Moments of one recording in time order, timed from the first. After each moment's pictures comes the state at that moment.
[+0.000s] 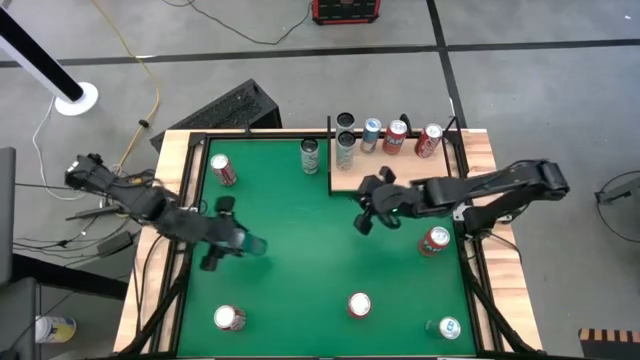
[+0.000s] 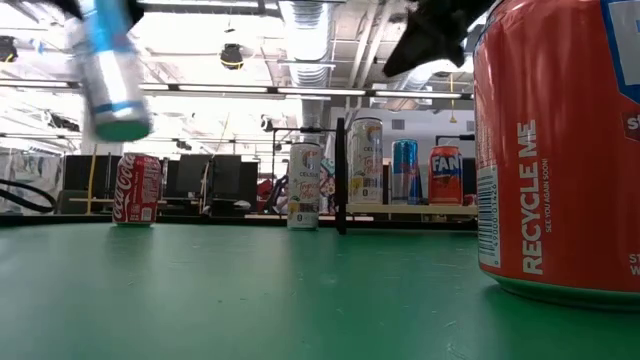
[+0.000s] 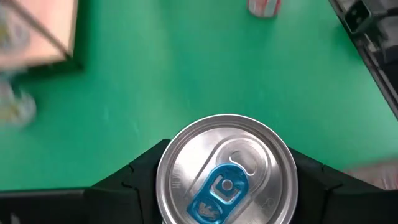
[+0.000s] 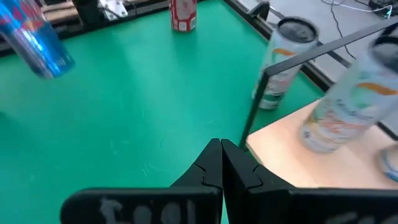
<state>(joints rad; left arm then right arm) -0.44 0.86 0.88 -0.74 -0.26 -0.14 0.12 1.33 1.08 -0.43 0.50 0.38</state>
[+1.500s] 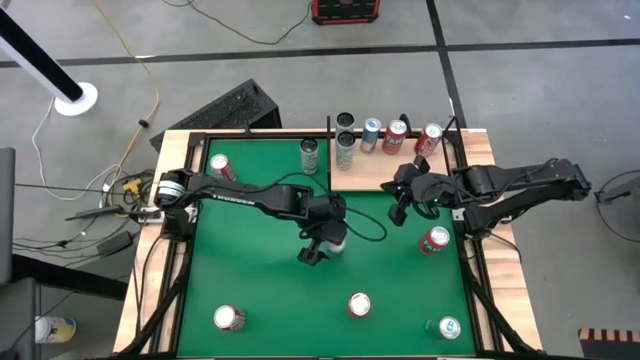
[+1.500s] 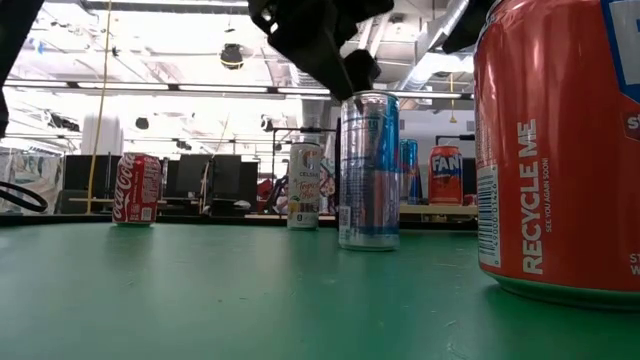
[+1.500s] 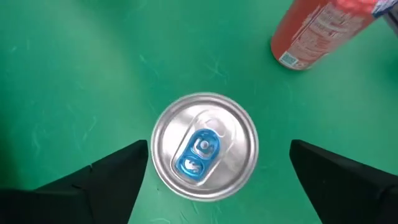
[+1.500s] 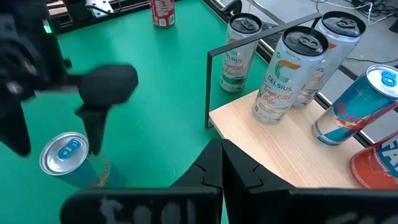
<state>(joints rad) -0.05 1.90 1.60 -0.61 0.20 0.33 0.13 1.05 1.06 -0.71 0.53 0.41</state>
